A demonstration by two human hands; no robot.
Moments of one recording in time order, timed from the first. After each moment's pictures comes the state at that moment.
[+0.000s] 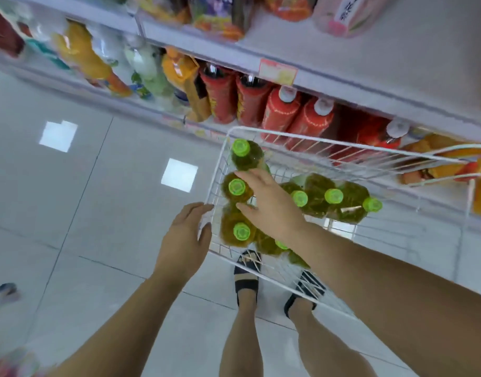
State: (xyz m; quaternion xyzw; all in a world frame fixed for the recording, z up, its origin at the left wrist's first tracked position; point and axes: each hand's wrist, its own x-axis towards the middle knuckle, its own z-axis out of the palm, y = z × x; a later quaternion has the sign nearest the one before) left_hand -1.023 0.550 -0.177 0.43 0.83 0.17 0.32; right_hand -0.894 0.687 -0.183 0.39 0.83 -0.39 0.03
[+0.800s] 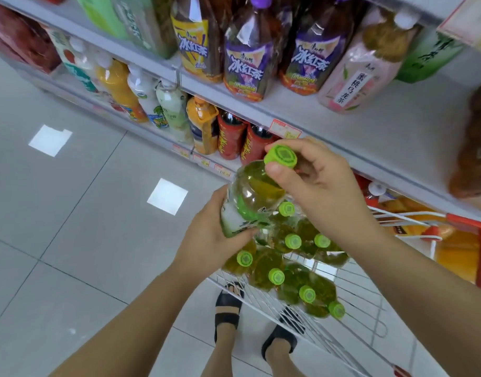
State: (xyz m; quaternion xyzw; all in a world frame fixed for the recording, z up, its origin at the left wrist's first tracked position) left_hand -1.026 0.607 -0.108 0.36 0.73 0.40 0.41; right_hand -0.917 0.739 -0.017 0.34 0.72 -0.57 -0.19
